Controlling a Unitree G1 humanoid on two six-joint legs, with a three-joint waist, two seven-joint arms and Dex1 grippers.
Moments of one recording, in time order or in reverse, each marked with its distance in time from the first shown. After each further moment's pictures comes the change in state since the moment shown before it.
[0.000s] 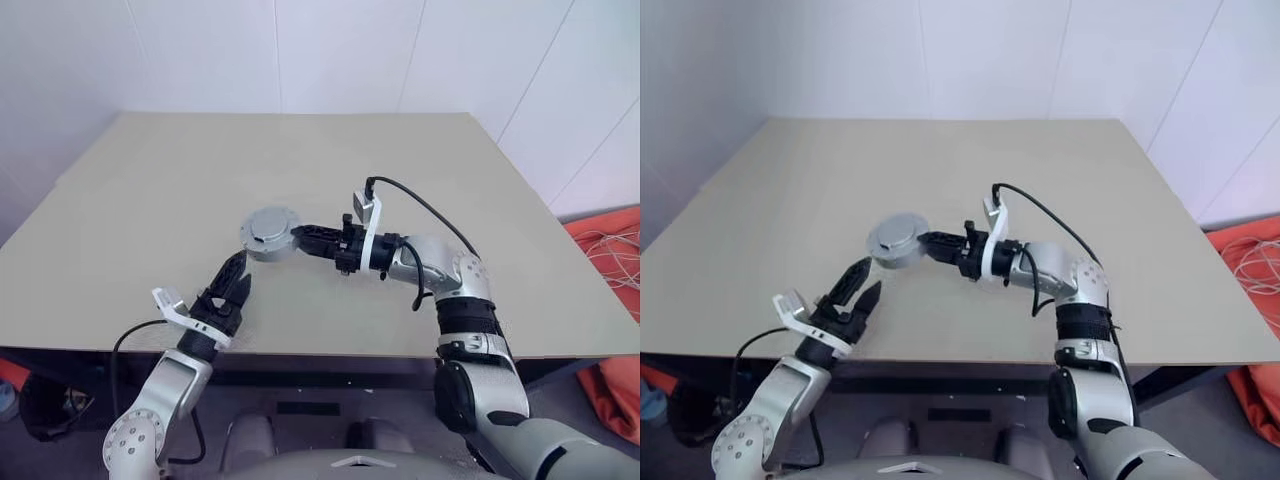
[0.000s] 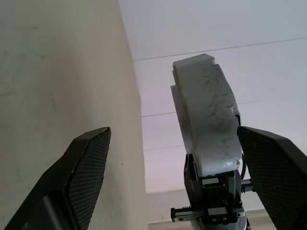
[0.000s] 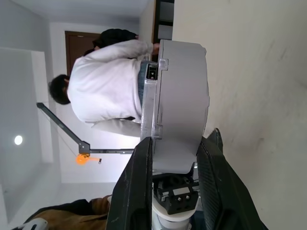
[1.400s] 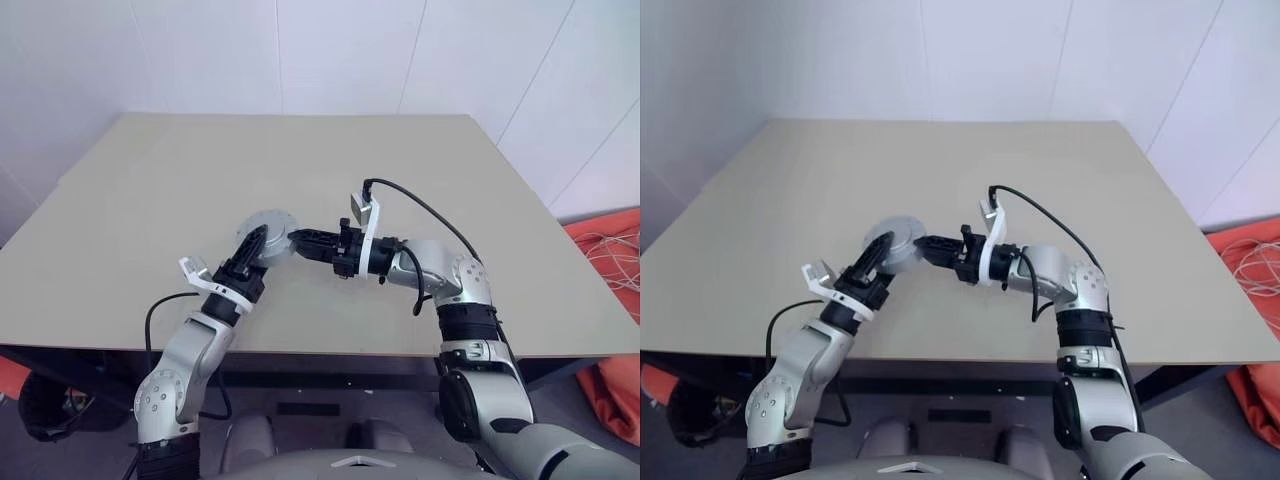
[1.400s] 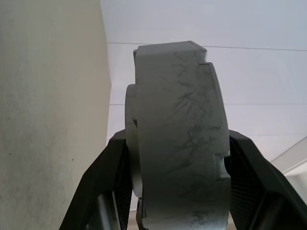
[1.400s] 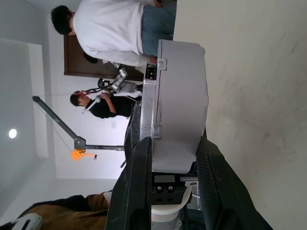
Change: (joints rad) left arm -0.154 -0.059 -0.066 0.027 -0.170 -0.040 0.244; right arm 0.025 -0.004 0.044 -0.058 0.021 -0.026 0.016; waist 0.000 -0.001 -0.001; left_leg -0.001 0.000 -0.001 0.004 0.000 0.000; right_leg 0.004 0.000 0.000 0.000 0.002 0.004
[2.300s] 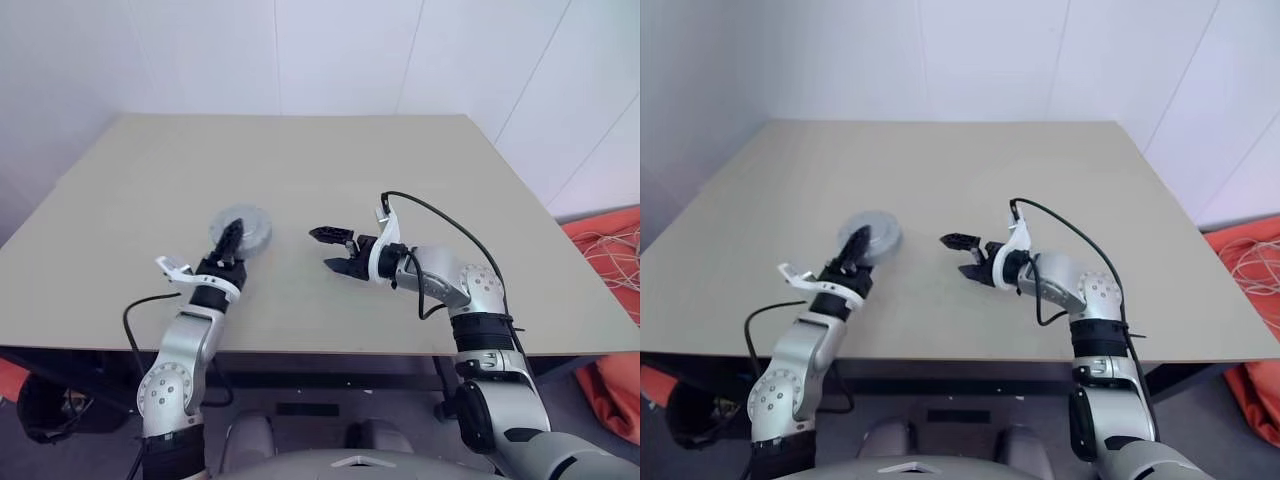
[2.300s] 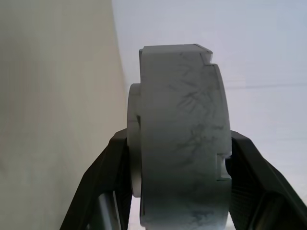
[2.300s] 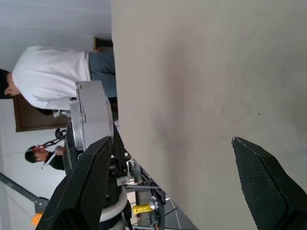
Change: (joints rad) left arm -0.065 -0.036 0.060 -0.002 0.274 -0.230 0.039; right arm 0.057 -0.088 0.035 0.000 -0.126 -0.172 -0.029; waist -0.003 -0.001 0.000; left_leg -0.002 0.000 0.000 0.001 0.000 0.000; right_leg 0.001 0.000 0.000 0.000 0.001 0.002
